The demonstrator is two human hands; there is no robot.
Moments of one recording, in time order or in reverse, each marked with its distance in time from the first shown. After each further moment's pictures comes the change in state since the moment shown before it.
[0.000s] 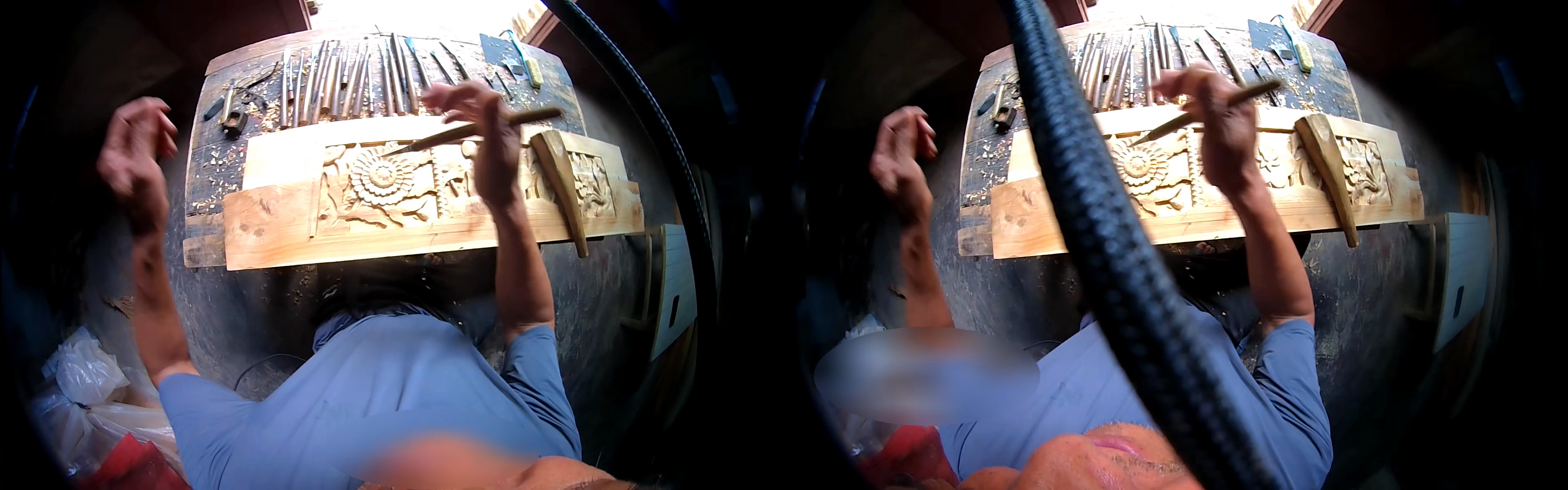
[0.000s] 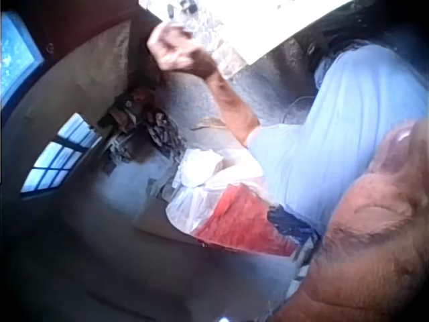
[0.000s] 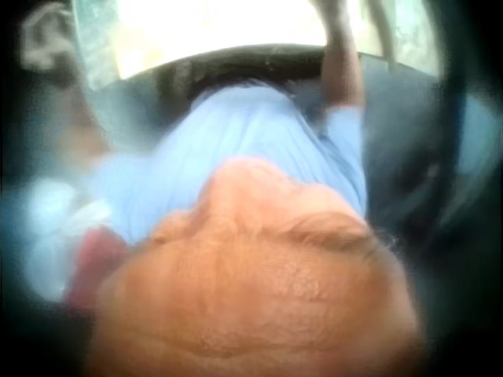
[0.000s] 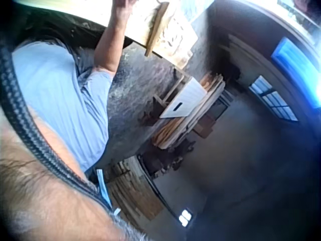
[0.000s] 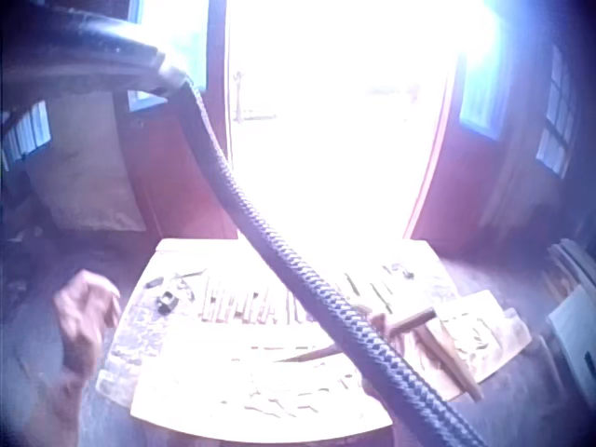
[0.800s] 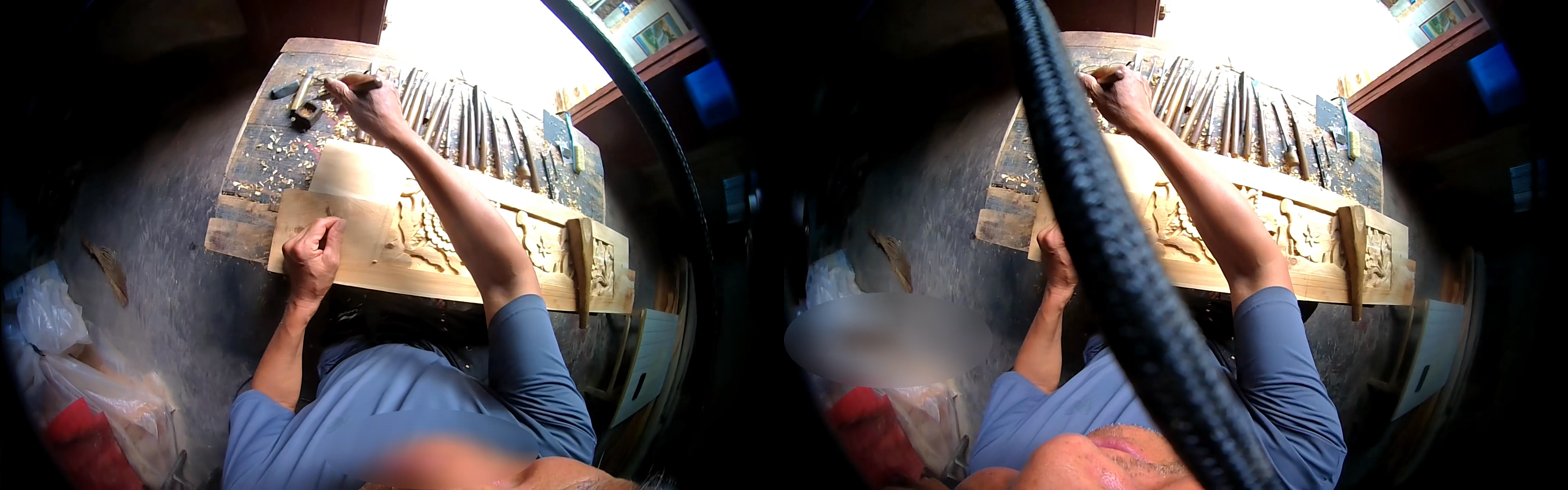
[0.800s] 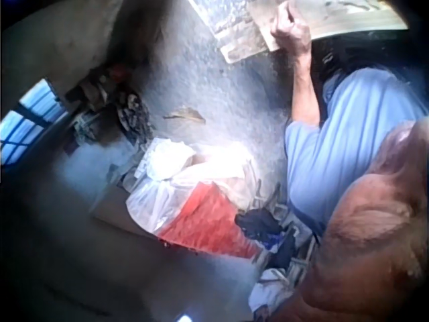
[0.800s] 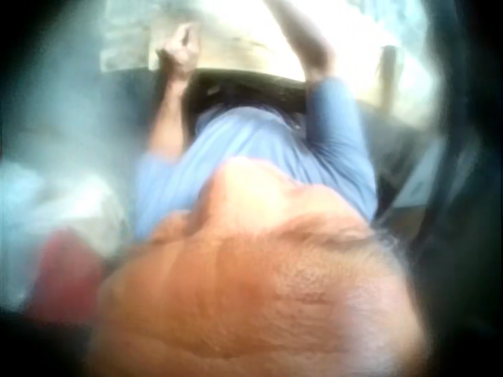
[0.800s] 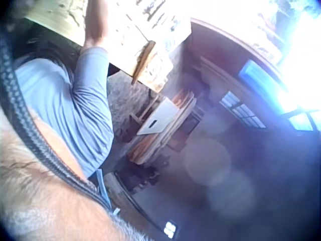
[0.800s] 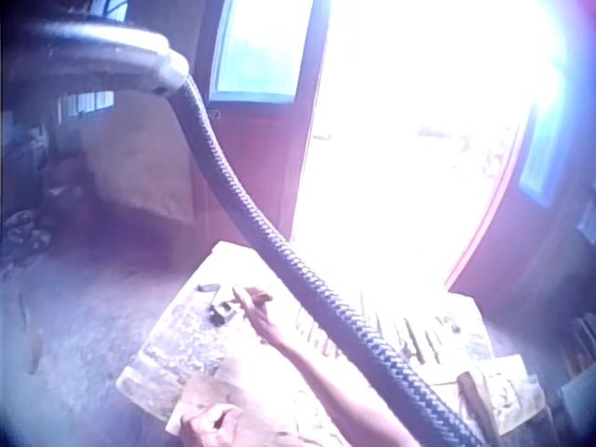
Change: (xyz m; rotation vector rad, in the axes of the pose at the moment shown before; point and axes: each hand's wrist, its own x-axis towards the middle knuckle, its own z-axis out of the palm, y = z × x) left_hand -0.183 -0.064 0.041 0.231 0.133 -0.162; right_hand 0.084 0.119 0.282 -0.361 -0.542 0.230
